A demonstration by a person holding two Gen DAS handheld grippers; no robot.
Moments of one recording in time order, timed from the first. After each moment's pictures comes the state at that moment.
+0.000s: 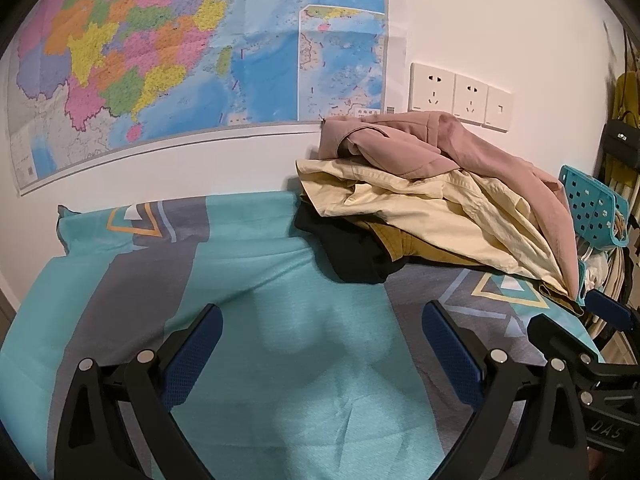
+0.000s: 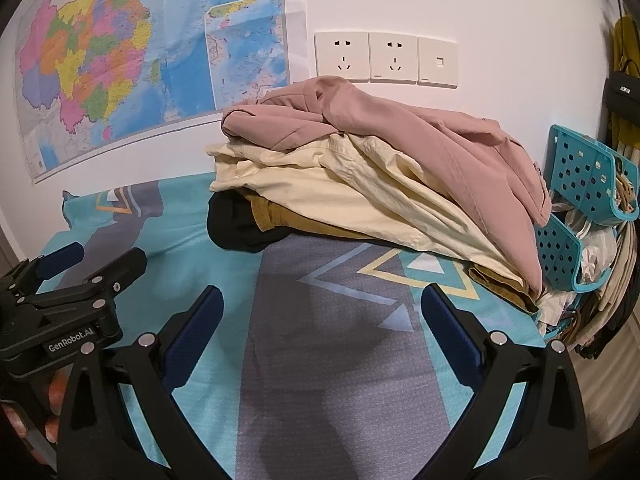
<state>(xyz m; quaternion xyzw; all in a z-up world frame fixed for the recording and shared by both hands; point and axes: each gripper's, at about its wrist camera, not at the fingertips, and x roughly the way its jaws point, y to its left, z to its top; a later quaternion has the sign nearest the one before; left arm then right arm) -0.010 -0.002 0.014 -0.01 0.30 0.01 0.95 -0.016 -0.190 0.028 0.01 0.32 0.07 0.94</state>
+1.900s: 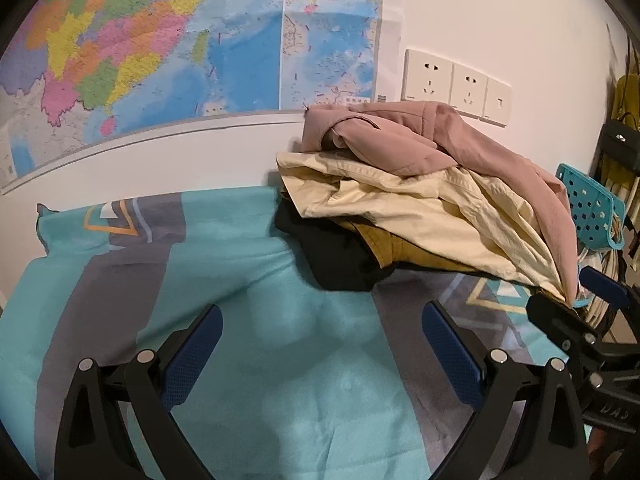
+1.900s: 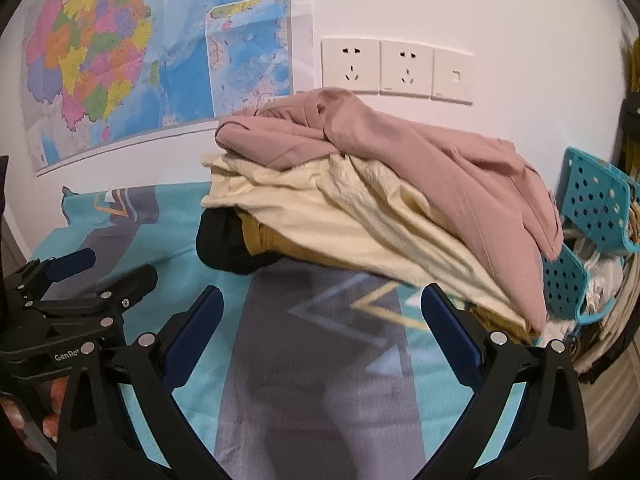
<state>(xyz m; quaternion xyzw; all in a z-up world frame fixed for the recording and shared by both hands) 0.025 -0.010 0.008 -0.02 0.31 -0.01 0.95 0.022 -0.199 0.037 -0.02 0.31 0.09 0.95</state>
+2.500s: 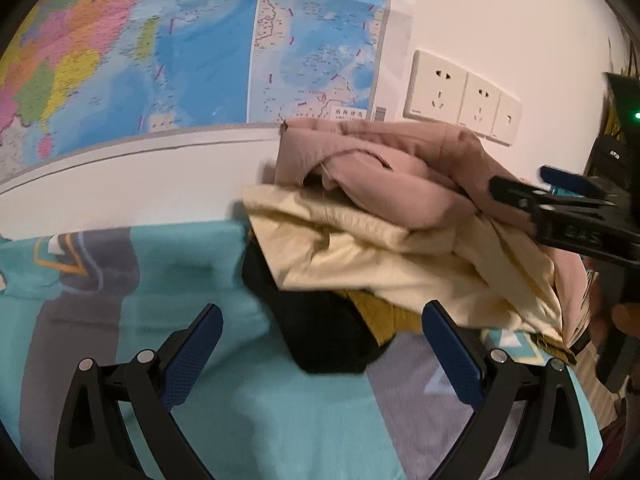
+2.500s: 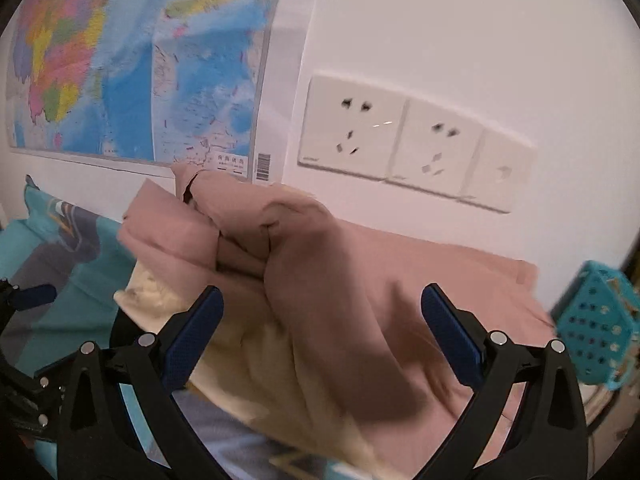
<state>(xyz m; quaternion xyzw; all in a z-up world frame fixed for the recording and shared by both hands) 0.122 -0.001 0.016 -0.04 0.32 -0.07 0.94 0.198 -0.198 0.072 -0.11 0.30 0.11 0.94</state>
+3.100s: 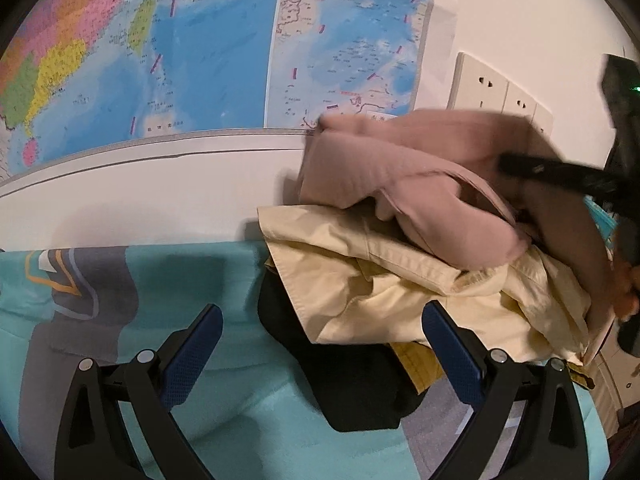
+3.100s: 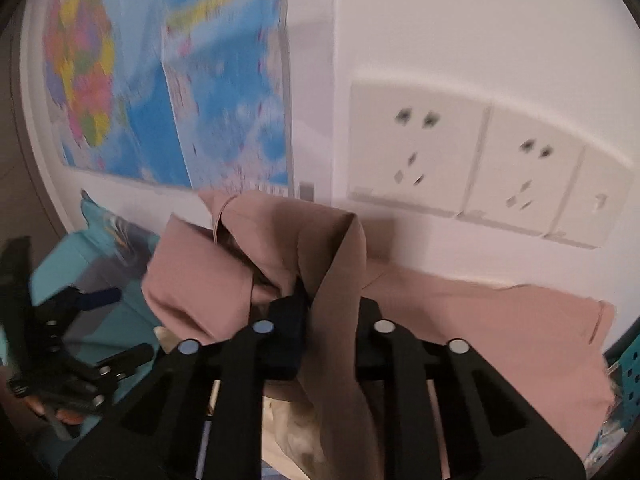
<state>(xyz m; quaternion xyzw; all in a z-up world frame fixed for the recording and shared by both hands) 0.167 0.018 0.008 -0.05 0.32 -0.06 0.94 0.244 -0.211 0.094 -0.06 0.32 0.25 0.91</state>
